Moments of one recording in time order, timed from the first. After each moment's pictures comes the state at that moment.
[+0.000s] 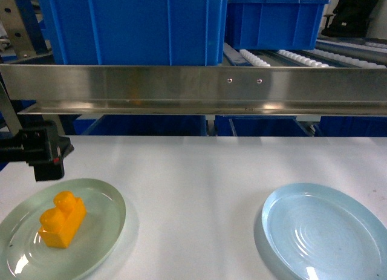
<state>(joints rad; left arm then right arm) -0.07 1.61 0.48 0.69 -0.05 -0.10 0.08 0.90 0.22 0.57 -0.10 -0.10</state>
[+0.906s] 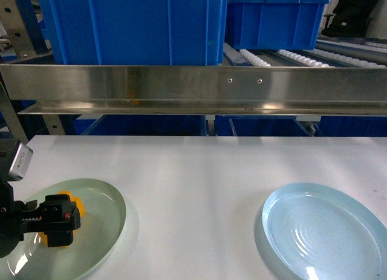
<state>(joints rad) -0.08 1.98 0.45 0.94 -0.08 -0.11 0.08 0.90 0.22 0.57 -0.10 -0.10</state>
